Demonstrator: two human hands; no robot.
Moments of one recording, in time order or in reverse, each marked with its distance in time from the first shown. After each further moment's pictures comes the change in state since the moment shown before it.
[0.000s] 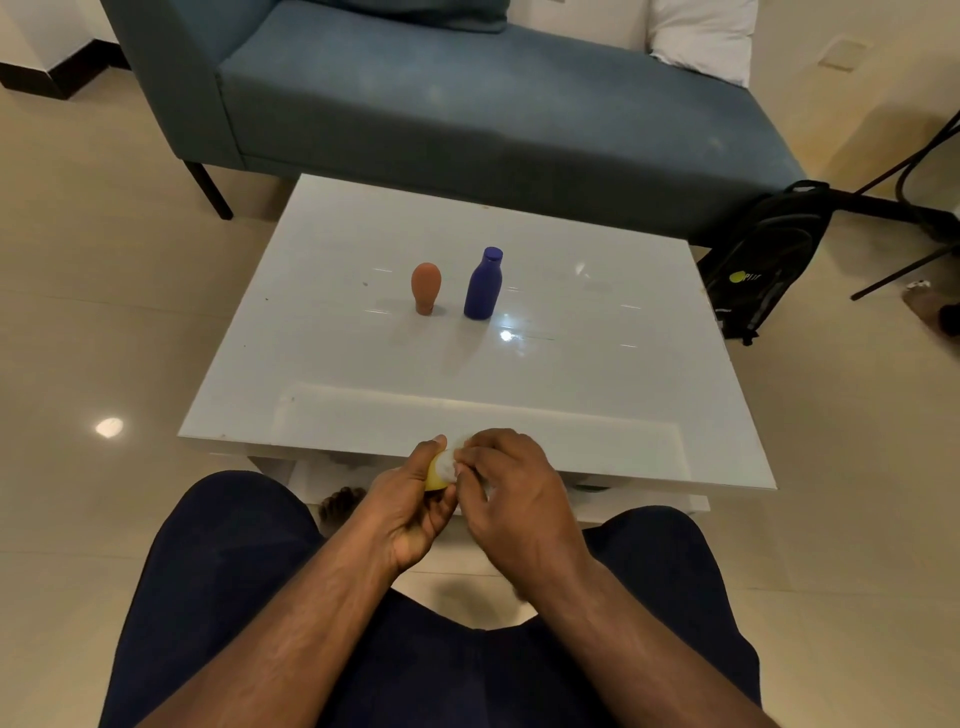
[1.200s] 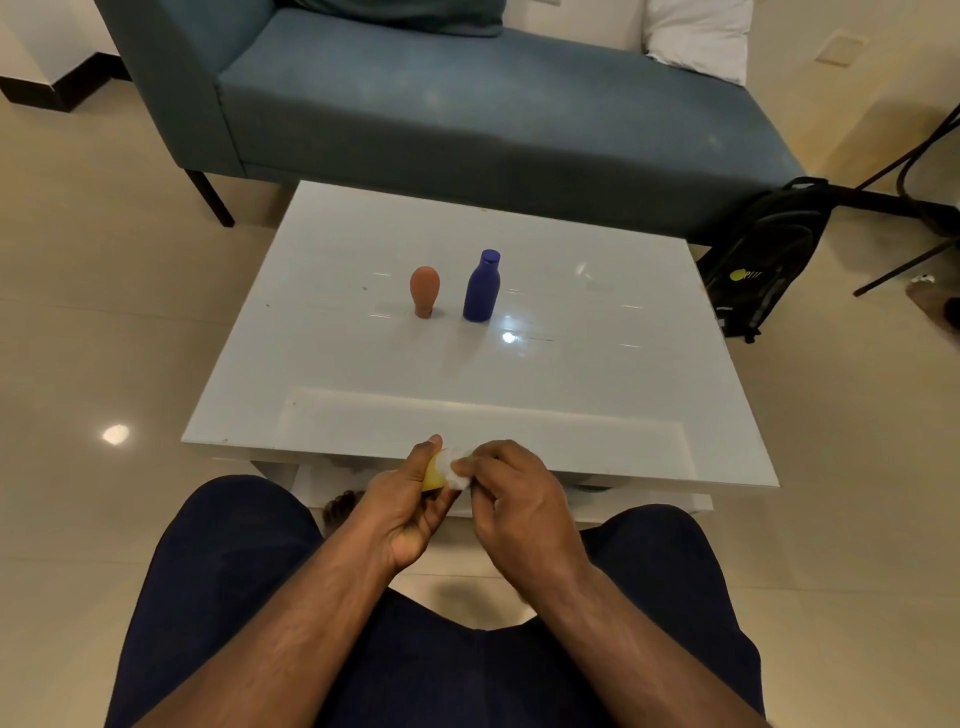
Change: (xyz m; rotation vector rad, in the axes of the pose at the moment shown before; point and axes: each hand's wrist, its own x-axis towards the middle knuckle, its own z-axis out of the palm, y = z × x) left_hand 0.002 0.000 -0.001 0.015 0.040 0.023; right_hand -0.008 0.010 0.003 0.074 -0.017 -0.005
